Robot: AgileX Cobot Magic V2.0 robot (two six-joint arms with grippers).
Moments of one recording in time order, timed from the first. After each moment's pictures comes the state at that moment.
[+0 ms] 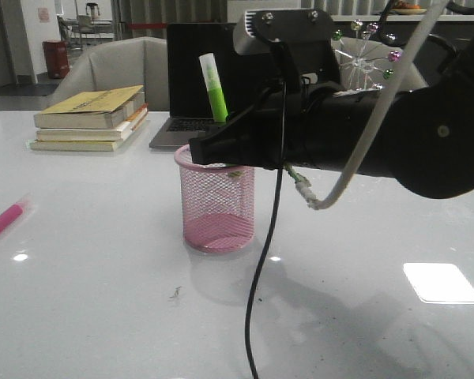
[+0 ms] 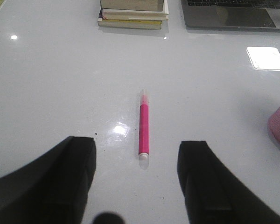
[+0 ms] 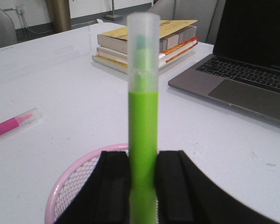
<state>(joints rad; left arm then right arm) -0.07 0.69 -0.58 0.03 0.52 -0.03 0.60 1.87 -0.79 0.00 -0.87 0.02</state>
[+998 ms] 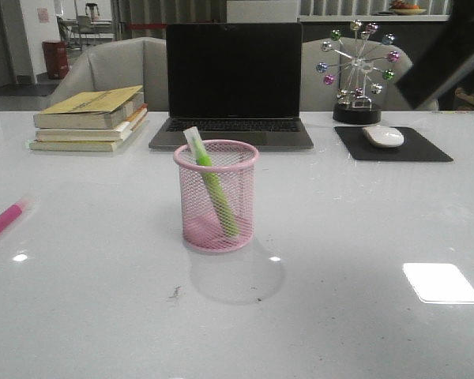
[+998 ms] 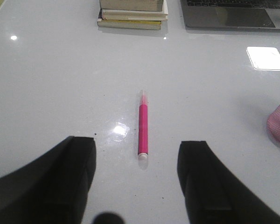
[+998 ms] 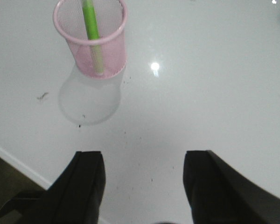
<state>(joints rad) -0.07 0.69 -0.58 0.03 0.52 -0.03 0.50 1.02 -0.79 0.00 0.60 0.02</state>
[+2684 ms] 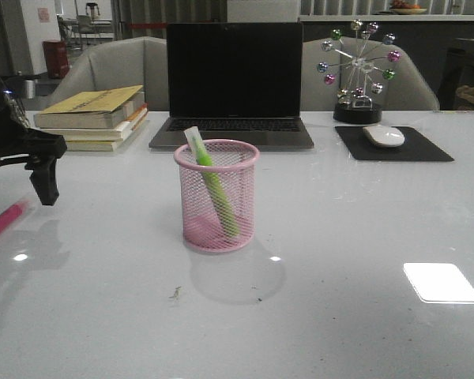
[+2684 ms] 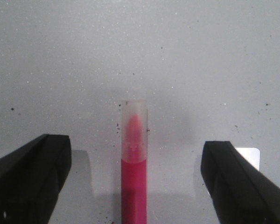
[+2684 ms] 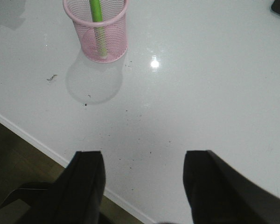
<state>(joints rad) -0.10 2.02 -1.41 0.03 0.73 -0.02 0.50 0.86 -0.79 0.00 0.75 0.02</state>
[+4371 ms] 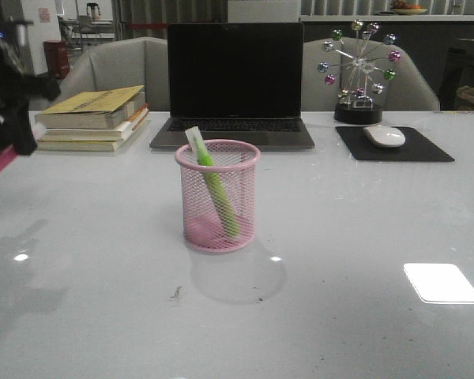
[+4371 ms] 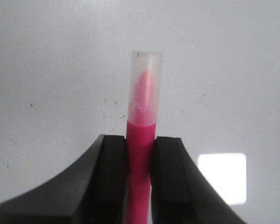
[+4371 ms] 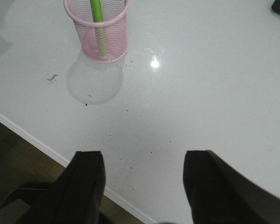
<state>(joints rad) -0.11 1.86 -1.48 -0.05 0.87 0.05 0.50 0.86 -0.79 0.00 0.75 0.02</state>
